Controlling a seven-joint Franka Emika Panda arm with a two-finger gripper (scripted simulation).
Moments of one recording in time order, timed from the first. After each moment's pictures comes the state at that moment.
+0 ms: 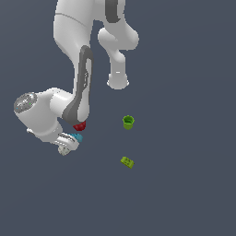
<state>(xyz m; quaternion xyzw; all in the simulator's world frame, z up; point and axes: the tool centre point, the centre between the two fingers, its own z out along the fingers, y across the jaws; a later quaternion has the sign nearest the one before) 0.048 -0.270 0.077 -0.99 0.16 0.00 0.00</state>
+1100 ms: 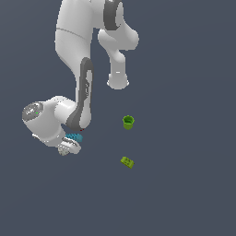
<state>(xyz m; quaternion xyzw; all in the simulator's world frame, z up) 0.048 -0.271 0.039 -0.99 0.16 0.00 0.00</state>
